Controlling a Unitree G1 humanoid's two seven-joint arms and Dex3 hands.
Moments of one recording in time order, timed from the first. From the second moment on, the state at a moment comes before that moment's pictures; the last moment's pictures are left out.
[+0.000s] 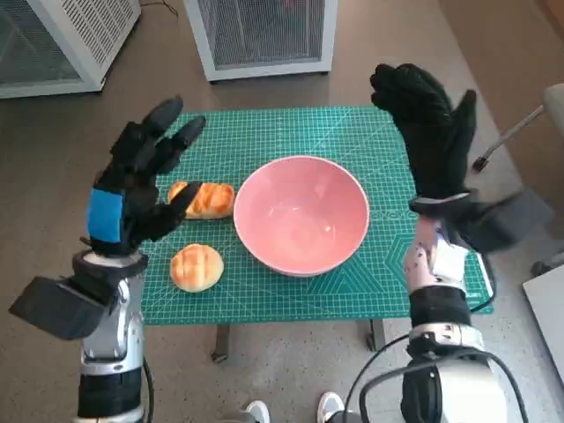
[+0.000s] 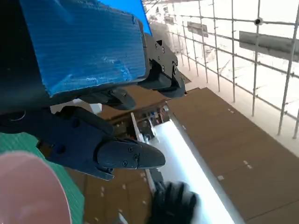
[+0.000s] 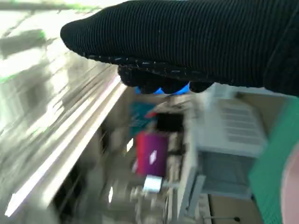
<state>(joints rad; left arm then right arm) -0.38 0.25 0.19 -0.01 -0.12 -0.31 -0.19 -0.86 -0.09 -0.30 0.82 0.32 -0.75 0.64</state>
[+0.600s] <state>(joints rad) -0.44 0.40 0.14 0.02 0.22 -0.29 -0.12 -0.70 -0.10 -0.21 0.44 0.39 -0.66 0.67</state>
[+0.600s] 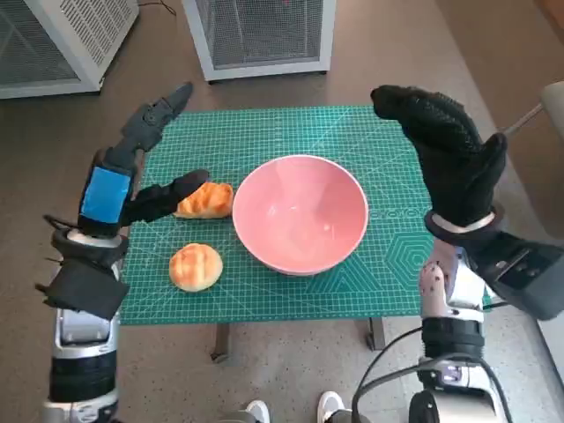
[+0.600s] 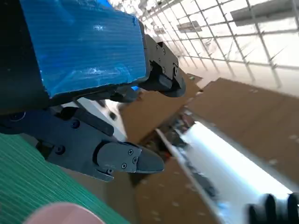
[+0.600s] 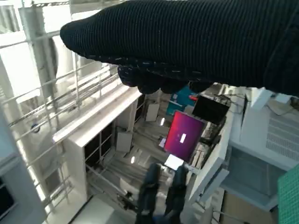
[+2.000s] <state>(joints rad) -0.60 0.61 -0.12 0.19 0.46 0.13 -0.46 -0.65 -0.11 -0.18 0.42 0.41 -0.62 0.64</state>
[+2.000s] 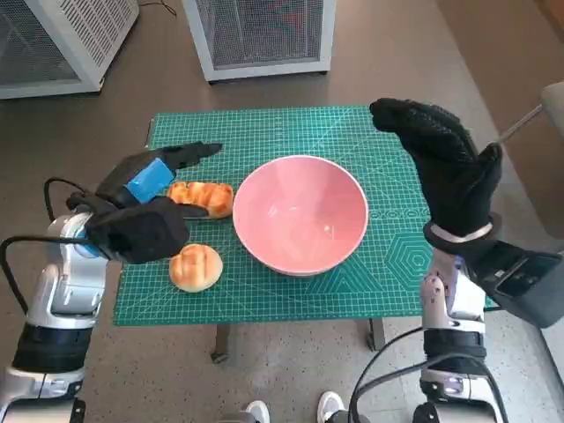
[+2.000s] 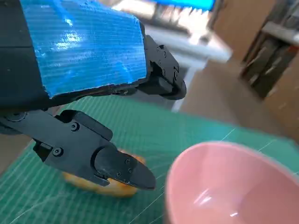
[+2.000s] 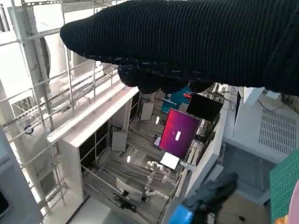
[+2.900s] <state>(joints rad) -0.77 0.58 -0.30 0.50 0.60 0.28 -0.44 -0.64 -0.10 -0.17 0.41 0.43 -0.60 0.64</state>
